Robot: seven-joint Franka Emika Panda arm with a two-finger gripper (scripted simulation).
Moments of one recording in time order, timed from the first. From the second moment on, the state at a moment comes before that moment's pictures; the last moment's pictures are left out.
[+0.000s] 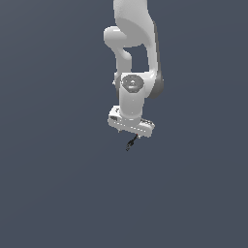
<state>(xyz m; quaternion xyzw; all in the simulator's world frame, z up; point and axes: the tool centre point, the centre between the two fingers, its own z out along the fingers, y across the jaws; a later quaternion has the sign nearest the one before) -0.042 0.027 0.100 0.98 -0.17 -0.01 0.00</state>
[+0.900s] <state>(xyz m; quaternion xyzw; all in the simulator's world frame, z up) -0.080 0.066 0.059 0.95 -0.31 0.00 0.00</state>
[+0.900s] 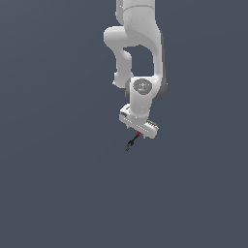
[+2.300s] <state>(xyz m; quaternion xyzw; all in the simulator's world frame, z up) -0.084 0.067 0.009 0.95 -0.32 0.00 0.00</state>
